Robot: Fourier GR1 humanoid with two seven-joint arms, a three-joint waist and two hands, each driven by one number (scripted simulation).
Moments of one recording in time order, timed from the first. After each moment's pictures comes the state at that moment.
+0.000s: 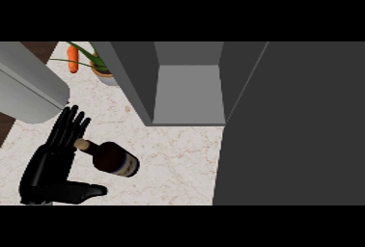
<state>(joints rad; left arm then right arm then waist) 0.10 0.13 0.06 -1.70 0.29 -0.17 -0.05 -0.07 -0.06 0.13 -2.46 -0.11 0.07 0.56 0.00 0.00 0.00</state>
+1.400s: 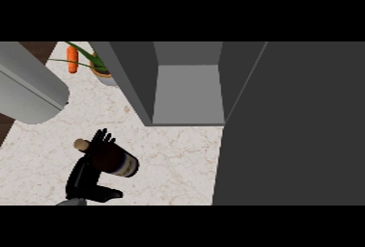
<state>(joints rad) -0.10 0.12 0.13 -0.82 0.17 -0.43 -0.62 -0.13 -0.05 0.12 -2.47 -0.11 0.07 0.62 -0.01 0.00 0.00</state>
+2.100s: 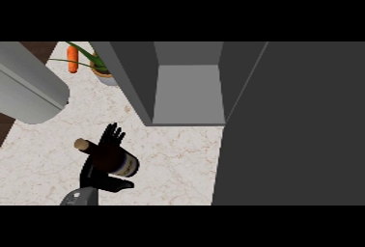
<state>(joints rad) -0.25 0.10 0.13 -0.60 0.15 -0.42 -0.73 -0.14 -0.05 0.10 -2.46 -0.10 0.08 0.62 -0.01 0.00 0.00</state>
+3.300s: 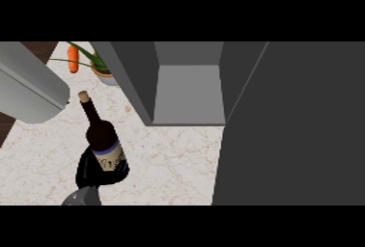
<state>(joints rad) -0.25 0.07 0.25 -0.58 0.30 -0.36 -0.73 -0.09 -0.04 0.09 -2.45 -0.12 0.12 0.60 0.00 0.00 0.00</state>
